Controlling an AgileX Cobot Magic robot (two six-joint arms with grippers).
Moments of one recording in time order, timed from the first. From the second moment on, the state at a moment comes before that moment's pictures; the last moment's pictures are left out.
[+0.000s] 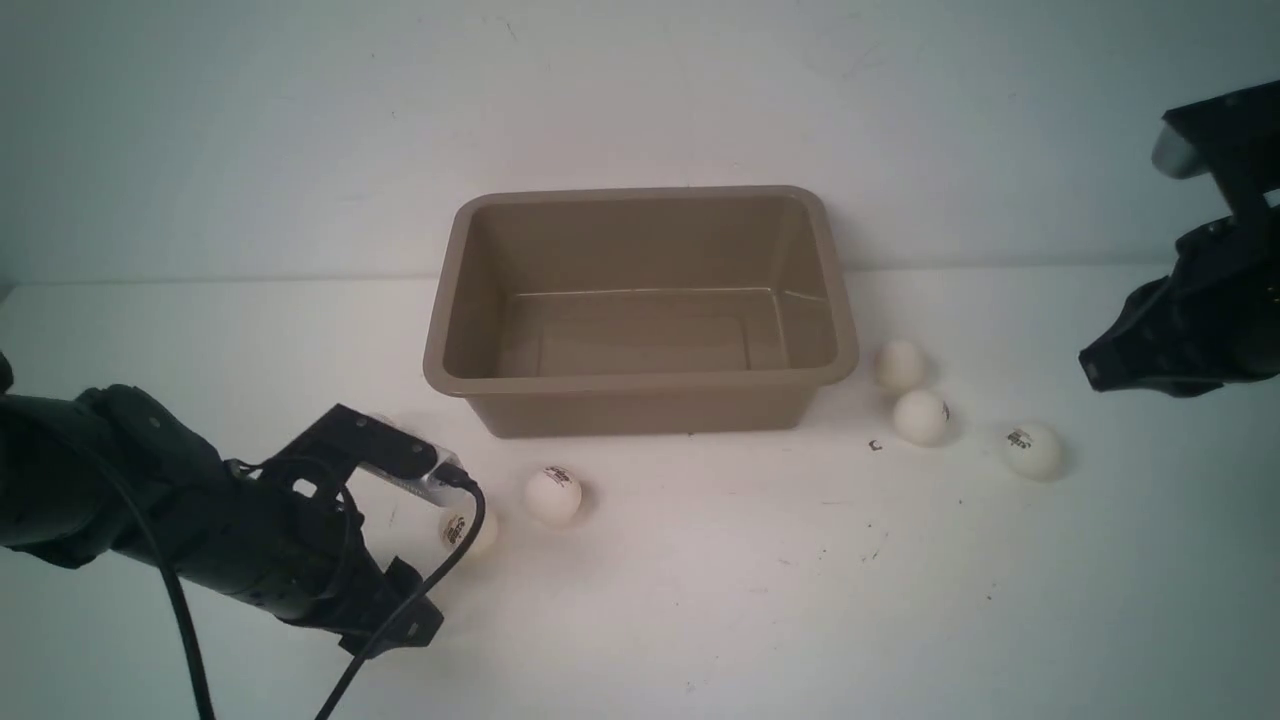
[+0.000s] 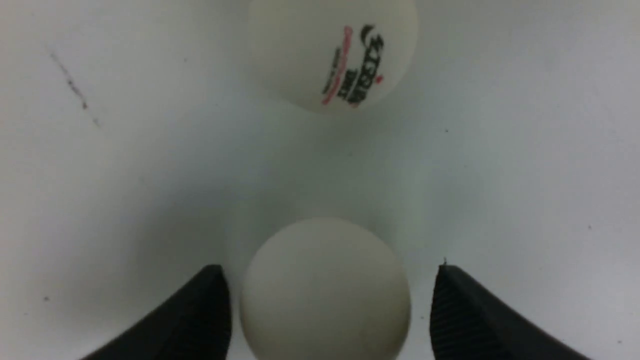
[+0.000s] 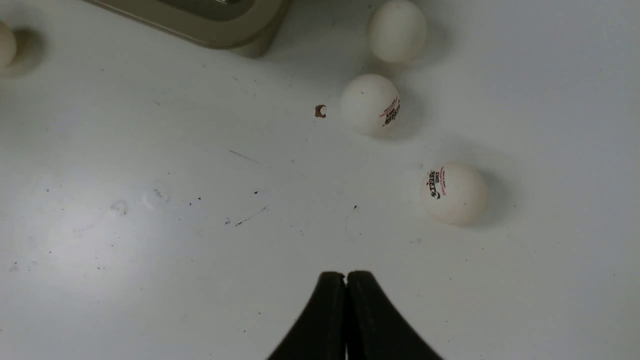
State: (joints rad) right arm 0.10 1.41 -1.12 0.30 0.92 -0.46; left arm -0.08 1.74 -0.76 -0.81 0.48 1.10
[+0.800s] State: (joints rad) right arm 0.10 1.41 -1.12 0.30 0.92 -0.46; left arm -0.08 1.52 -0.99 -0.80 0.51 0.94
